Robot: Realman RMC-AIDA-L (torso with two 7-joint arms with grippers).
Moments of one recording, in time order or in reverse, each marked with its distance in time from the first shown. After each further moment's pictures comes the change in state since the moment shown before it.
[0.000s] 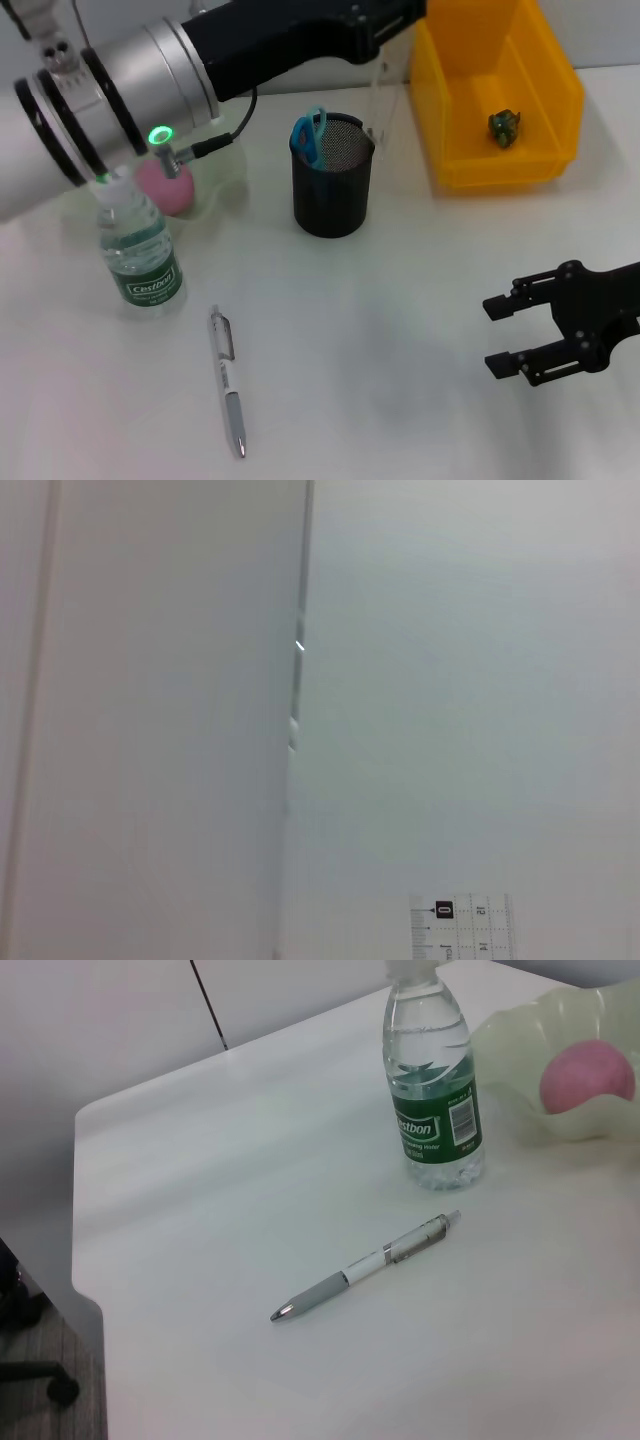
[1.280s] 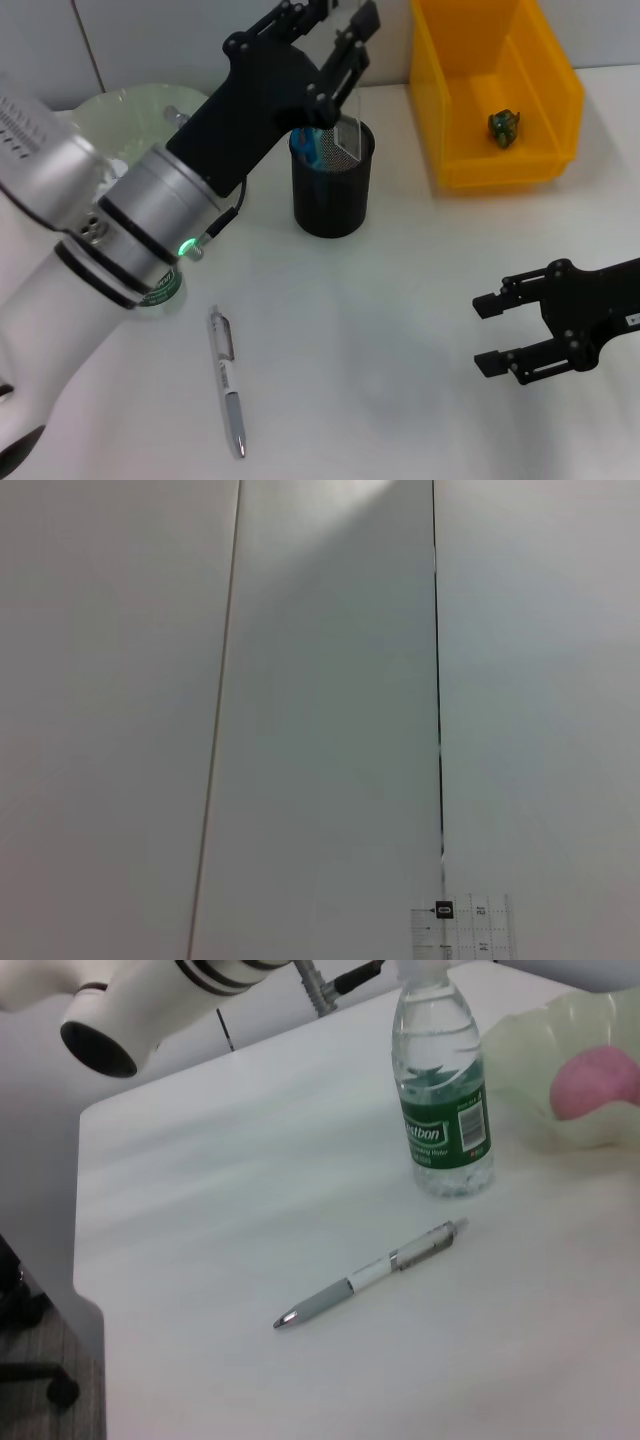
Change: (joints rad) left arm -0.016 -0.002 0.509 -0.455 -1.153 0.182 1.025; right arm 0.003 0.014 -0.004 -0.002 0.005 0.009 -0.009
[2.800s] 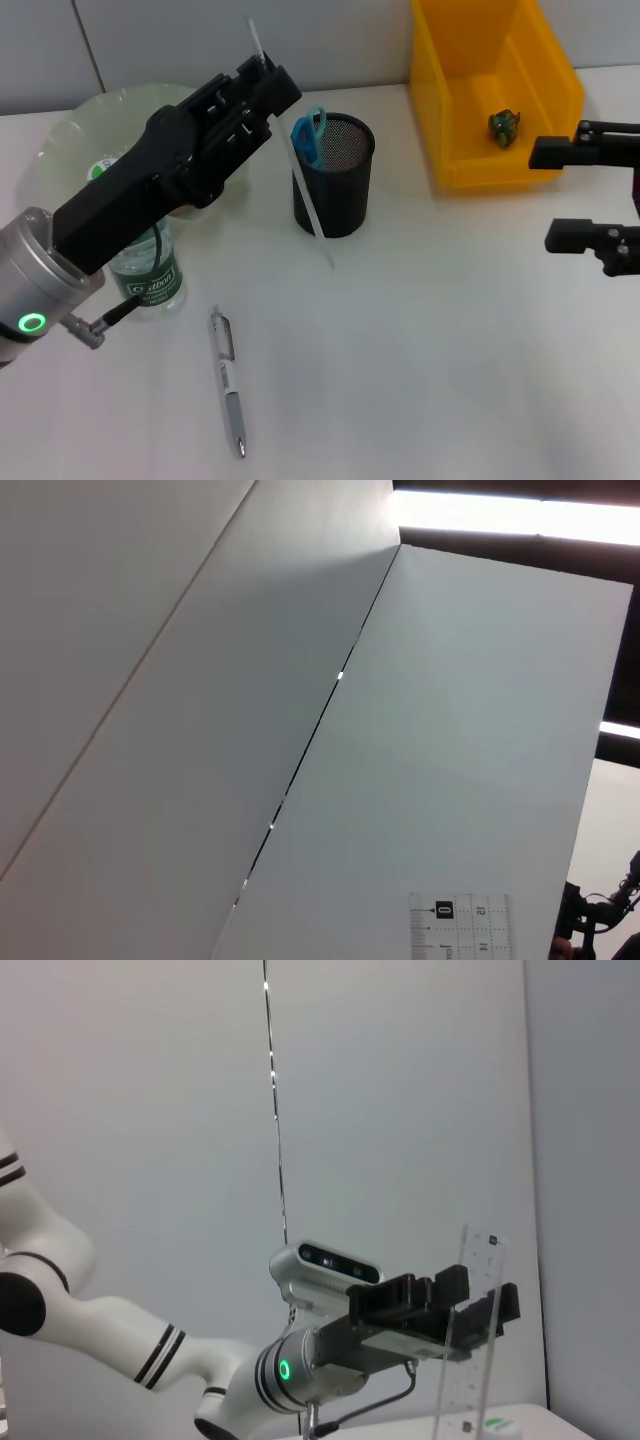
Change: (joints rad) left arm 0.146 0.014 -0.463 -0.046 0.682 0.415 -0.794; right arm -0.015 -0.024 0.269 -0.009 0.452 -0.324 -0.060
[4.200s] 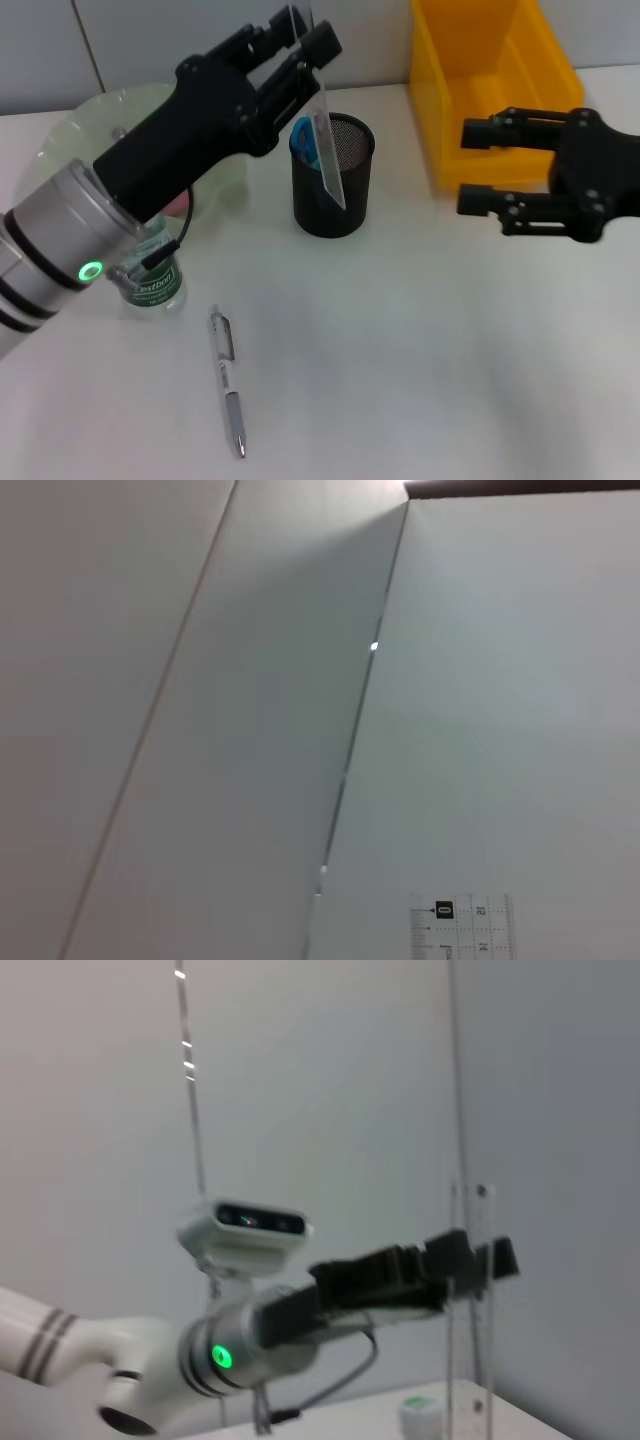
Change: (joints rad) left arm 0.017 -0.013 0.081 0.181 -0.047 -0.274 0.180; right arm -0.009 0.072 -0.114 -0.026 0.001 0.230 0.012
